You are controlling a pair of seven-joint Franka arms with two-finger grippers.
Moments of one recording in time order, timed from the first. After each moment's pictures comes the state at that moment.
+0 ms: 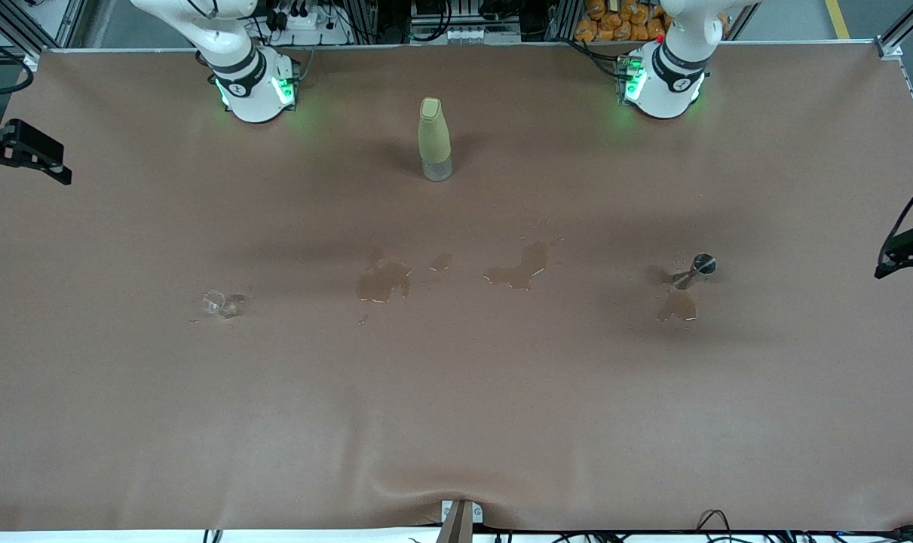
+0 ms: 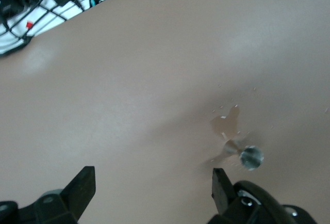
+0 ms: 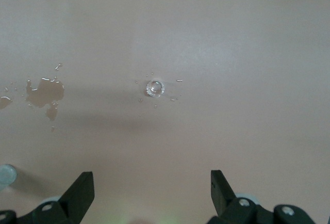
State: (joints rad) left arm 0.22 0.23 -0.03 -1.50 -0.13 1.83 0.68; right arm -0.09 0.02 0.07 -1.42 -0.02 1.41 -0.14
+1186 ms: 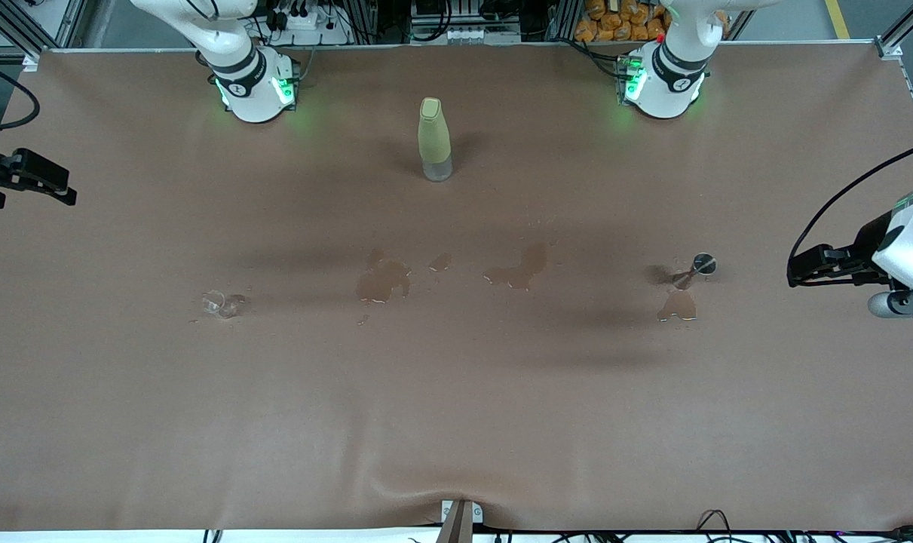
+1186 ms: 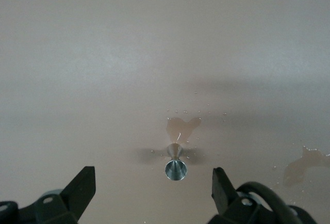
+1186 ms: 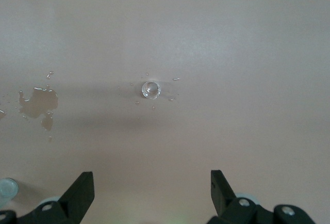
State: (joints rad) left arm 0.01 0.23 -0.02 -1.47 0.01 1.72 -0.04; right arm -0.09 0.06 0.05 -1.44 -0.02 1.44 -0.09
